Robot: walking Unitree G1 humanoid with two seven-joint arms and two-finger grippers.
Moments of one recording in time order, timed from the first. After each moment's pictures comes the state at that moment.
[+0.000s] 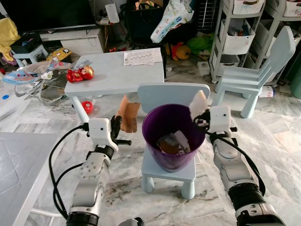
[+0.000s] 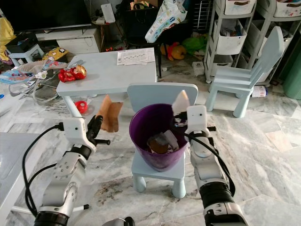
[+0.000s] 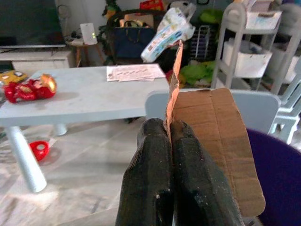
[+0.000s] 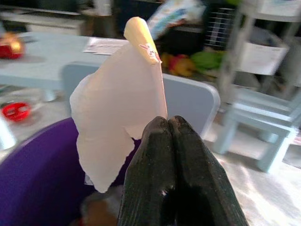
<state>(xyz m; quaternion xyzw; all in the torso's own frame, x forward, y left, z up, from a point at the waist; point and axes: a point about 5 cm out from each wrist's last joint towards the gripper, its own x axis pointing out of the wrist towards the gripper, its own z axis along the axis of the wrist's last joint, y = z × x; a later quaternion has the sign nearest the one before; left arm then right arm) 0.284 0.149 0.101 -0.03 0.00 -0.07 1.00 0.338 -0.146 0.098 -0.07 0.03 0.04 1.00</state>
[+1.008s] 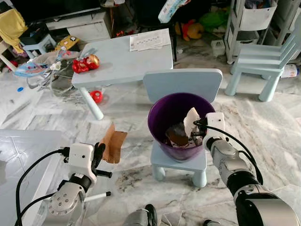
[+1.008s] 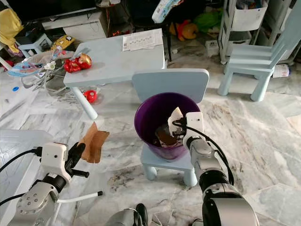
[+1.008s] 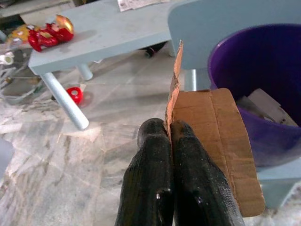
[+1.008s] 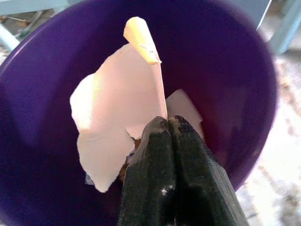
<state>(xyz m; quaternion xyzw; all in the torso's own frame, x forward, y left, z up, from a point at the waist) 0.219 0.185 0.091 0.03 0.09 -0.09 0.99 0.345 -0.161 0.055 0.01 0.18 0.05 0.98</state>
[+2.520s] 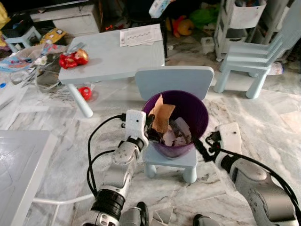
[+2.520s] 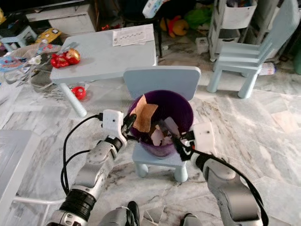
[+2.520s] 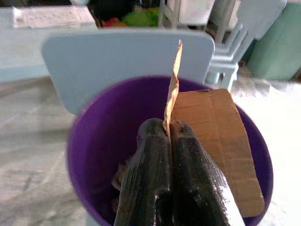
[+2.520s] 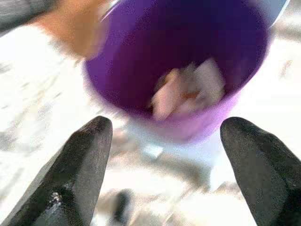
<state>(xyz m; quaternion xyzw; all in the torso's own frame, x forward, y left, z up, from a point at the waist) 0.325 0.047 0.090 -0.05 0.04 -0.20 0.98 0.237 -0.158 0.113 0.02 0.22 0.17 0.96</state>
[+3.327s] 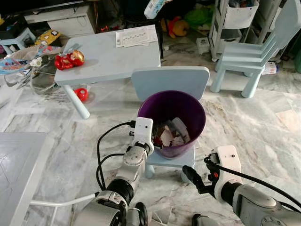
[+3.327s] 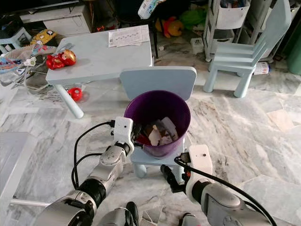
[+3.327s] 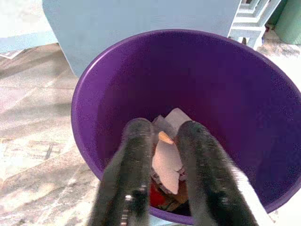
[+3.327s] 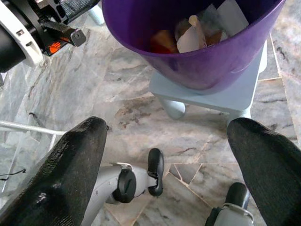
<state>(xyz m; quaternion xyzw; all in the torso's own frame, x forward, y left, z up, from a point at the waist) 0.328 0.046 0.060 -0.01 0.10 -0.16 0.98 0.195 -0.141 0.117 0.08 0.31 0.16 0.93</state>
